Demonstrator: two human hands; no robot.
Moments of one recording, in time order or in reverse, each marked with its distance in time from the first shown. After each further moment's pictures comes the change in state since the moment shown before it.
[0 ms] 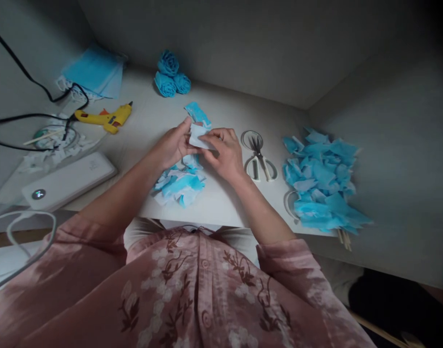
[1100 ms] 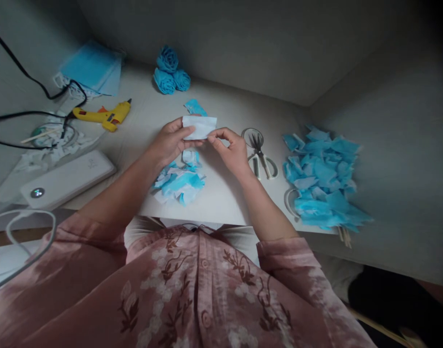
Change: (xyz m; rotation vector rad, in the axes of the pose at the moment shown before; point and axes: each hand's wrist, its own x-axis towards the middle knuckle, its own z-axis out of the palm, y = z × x) left_hand -0.003 0.003 -0.003 -0.026 0.027 0.061; right_hand 0.008 0.004 -0.008 0.445 0.073 0.262
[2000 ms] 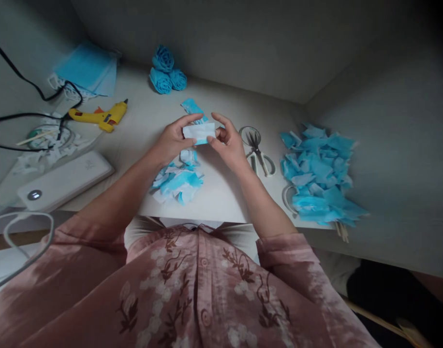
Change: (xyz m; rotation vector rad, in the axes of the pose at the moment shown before) left_hand 0.000 -0.006 0.003 0.162 -0.015 0.065; right_hand 0.004 0.019 0.002 -0.066 -0.119 0.108
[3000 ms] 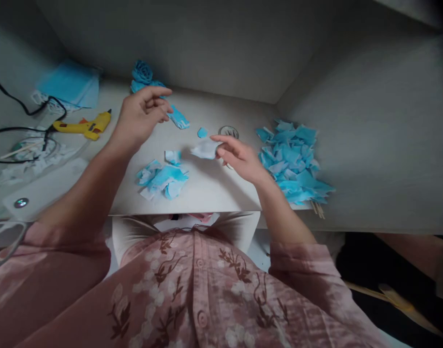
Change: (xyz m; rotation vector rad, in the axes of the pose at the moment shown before) left_hand 0.000 0.063 -0.007 0.391 -0.004 0.299; right_hand -0.078 -0.039 -0.075 -0.104 -0.112 -0.019
